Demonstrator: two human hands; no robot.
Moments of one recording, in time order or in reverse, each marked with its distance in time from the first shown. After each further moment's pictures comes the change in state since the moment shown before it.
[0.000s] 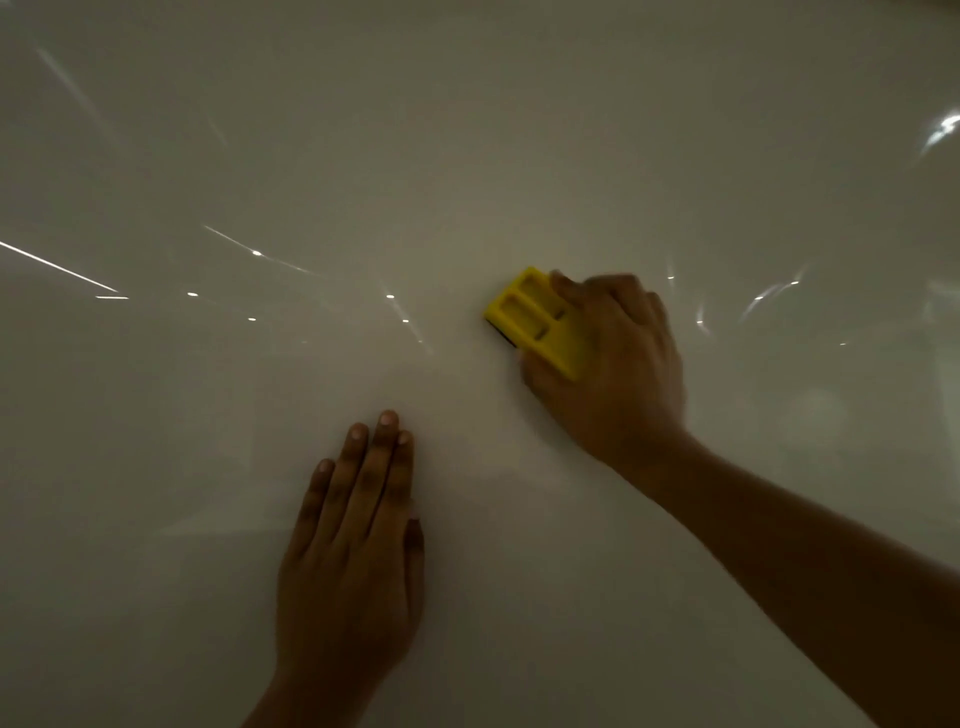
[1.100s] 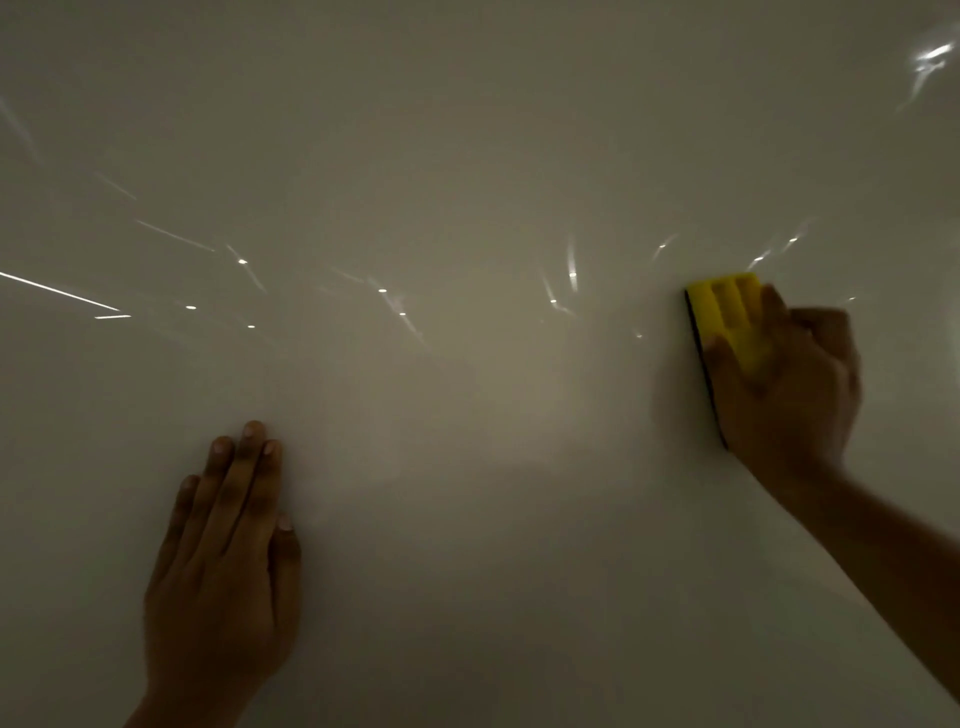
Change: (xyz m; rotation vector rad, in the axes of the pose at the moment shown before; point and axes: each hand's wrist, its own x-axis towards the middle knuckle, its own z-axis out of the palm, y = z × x) left_hand 0.001 0.005 0.003 0.024 0.002 -0.060; right_hand -0.068 0.194 -0.080 -0.152 0.189 0.454
